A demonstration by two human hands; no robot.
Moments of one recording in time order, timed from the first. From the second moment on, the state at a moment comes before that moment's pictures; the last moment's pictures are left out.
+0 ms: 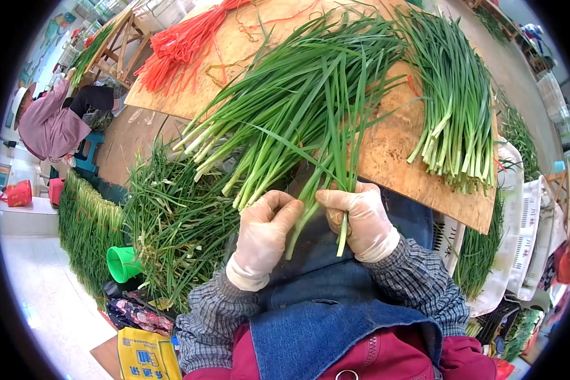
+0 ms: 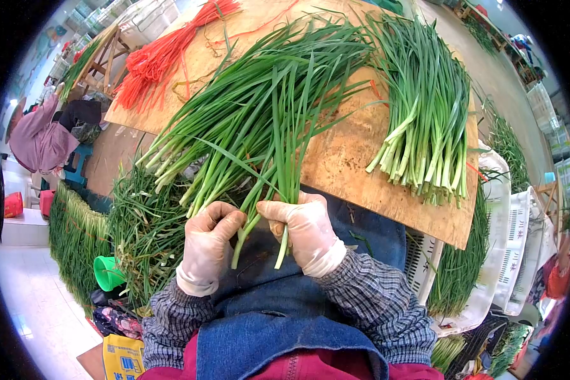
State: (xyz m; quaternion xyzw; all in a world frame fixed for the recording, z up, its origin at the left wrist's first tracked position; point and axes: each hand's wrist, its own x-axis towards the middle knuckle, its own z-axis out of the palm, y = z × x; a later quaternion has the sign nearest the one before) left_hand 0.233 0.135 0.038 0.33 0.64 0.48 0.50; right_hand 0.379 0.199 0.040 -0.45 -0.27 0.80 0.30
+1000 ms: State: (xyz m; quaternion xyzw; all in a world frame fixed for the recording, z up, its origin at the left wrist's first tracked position) left_hand 0.238 0.126 0.049 0.29 0.63 0.41 0.59; right_hand 0.385 0.187 0.039 -0.45 -0.28 0.81 0.25
